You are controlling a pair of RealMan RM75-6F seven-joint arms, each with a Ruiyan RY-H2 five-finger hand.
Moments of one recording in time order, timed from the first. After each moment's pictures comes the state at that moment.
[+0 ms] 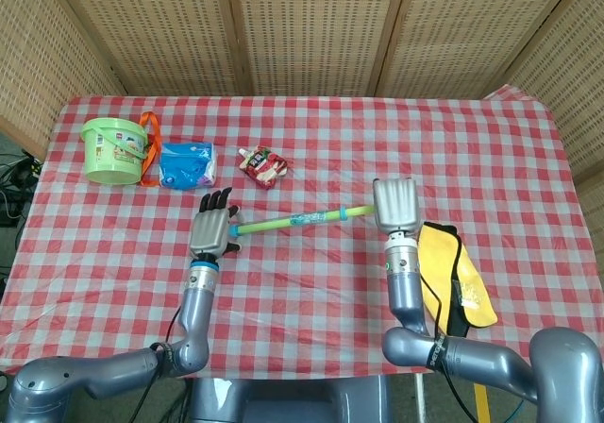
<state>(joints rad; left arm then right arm) -0.77 -1.97 -0.36 -1.23 0.79 1.17 0.55 0.84 -1.71 0.36 -1.46 -0.73 1.37 -1.02</state>
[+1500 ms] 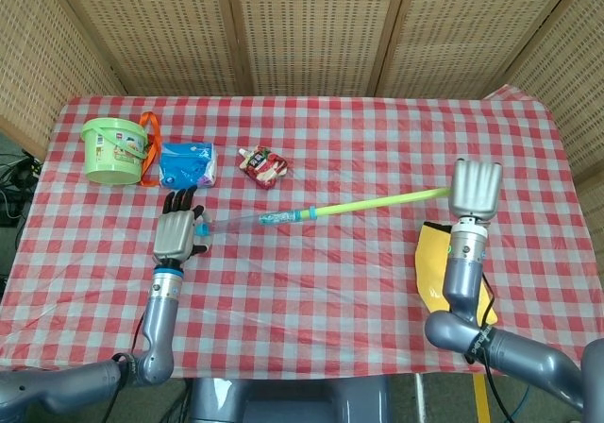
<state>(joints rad) -0.64 -1.83 -0.28 -1.32 0.92 1.24 0.51 0.76 -1.54 0.37 -1.42 -0.67 1.45 -1.06</state>
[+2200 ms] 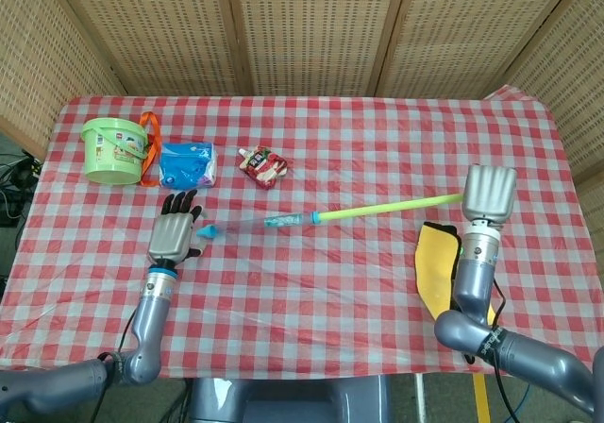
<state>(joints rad) -0.63 -1.73 -0.25 -1.38 0.90 1.14 0.56 0.74 -1.50 0.36 -1.44 -0.60 1.44 -1.14</state>
